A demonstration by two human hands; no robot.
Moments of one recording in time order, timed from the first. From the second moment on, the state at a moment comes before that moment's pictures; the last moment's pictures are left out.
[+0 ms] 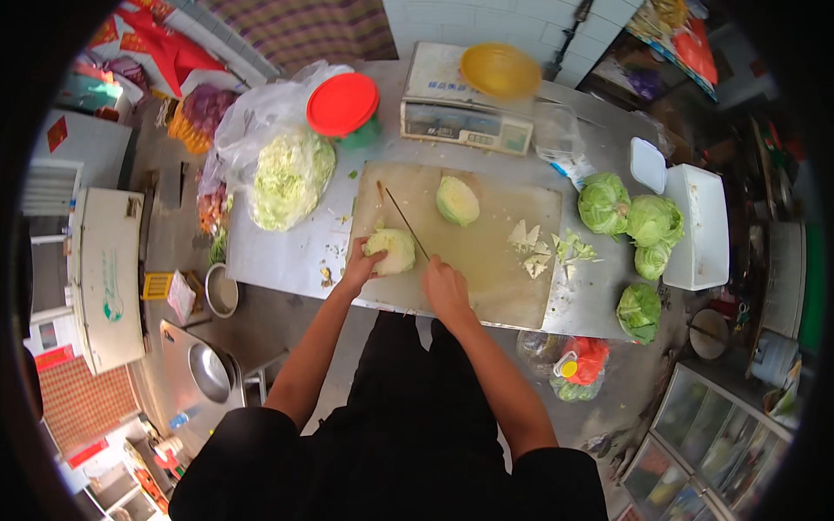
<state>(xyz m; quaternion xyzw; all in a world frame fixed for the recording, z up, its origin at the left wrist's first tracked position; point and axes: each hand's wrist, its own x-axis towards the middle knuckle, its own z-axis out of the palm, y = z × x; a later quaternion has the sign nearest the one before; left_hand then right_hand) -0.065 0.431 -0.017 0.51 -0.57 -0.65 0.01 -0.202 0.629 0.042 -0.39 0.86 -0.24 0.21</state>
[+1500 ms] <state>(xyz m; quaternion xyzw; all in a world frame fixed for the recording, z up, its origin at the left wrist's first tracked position) -0.142 0.588 -0.061 0.24 -0.81 -0.52 -0.06 -0.164 0.826 0.072 -0.25 0.92 -0.14 0.26</state>
